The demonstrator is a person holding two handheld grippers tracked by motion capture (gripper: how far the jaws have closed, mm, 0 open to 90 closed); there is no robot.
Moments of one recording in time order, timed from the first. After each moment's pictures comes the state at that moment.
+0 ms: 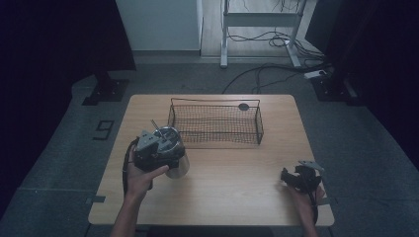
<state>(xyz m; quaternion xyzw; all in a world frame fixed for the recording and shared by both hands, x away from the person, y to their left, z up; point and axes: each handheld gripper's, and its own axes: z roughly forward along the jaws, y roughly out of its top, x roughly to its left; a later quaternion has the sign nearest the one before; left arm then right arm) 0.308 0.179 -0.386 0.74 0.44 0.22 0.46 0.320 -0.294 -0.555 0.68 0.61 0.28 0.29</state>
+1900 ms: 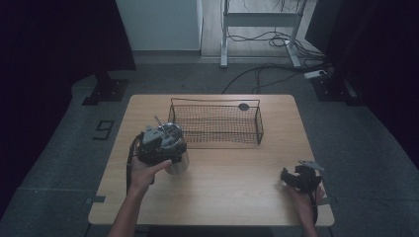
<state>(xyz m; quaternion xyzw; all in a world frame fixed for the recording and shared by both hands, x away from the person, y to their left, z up) 0.329 0.175 -0.388 0.75 0.45 0.22 0.44 0.320 -0.294 -0.555 0.68 0.61 0.28 0.30</state>
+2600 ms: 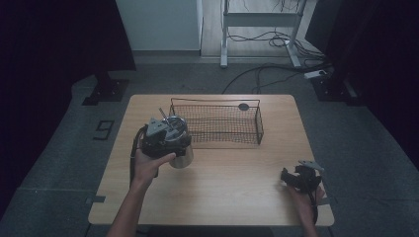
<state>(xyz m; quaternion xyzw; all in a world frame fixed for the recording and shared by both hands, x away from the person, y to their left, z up) 0.340 0.163 -0.372 0.75 0.44 0.22 0.45 0.320 -0.294 -0.555 0.68 0.61 0.28 0.30</state>
